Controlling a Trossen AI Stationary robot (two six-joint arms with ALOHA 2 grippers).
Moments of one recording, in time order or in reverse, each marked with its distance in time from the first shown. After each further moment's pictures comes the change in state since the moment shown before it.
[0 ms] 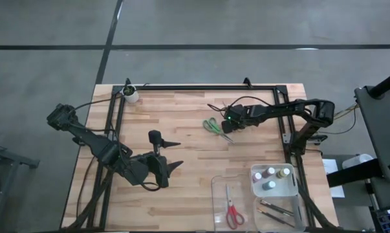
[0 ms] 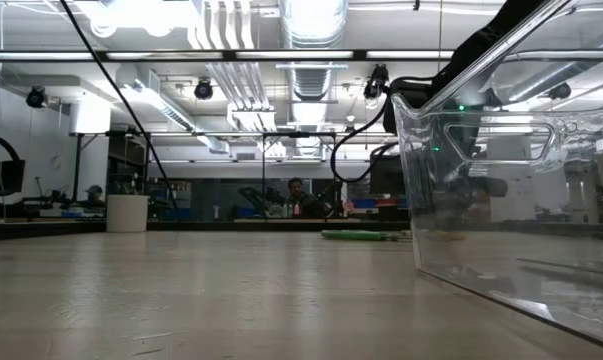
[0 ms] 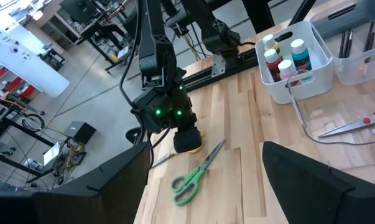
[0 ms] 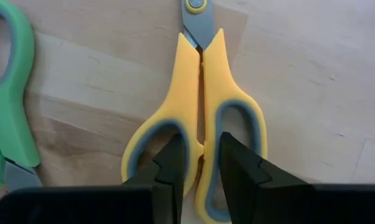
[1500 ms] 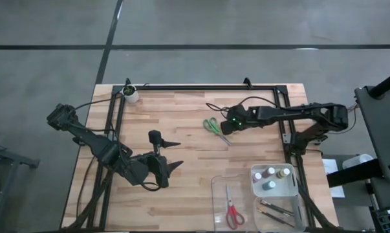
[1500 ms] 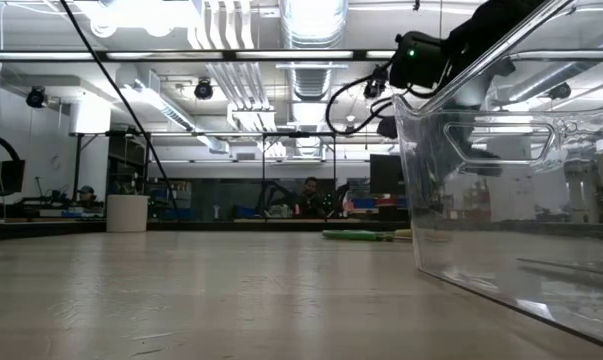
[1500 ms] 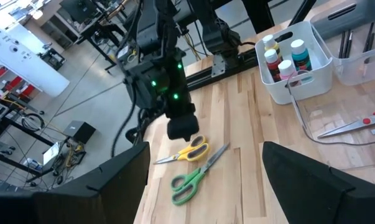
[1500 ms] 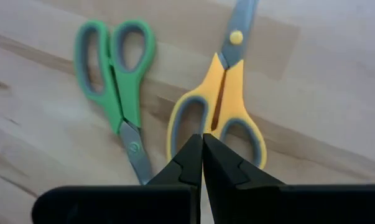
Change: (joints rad) left arm 0.000 0.000 0.000 0.000 0.000 -0.003; right arm 0.086 -0.202 0.014 -0.021 -0.035 0.043
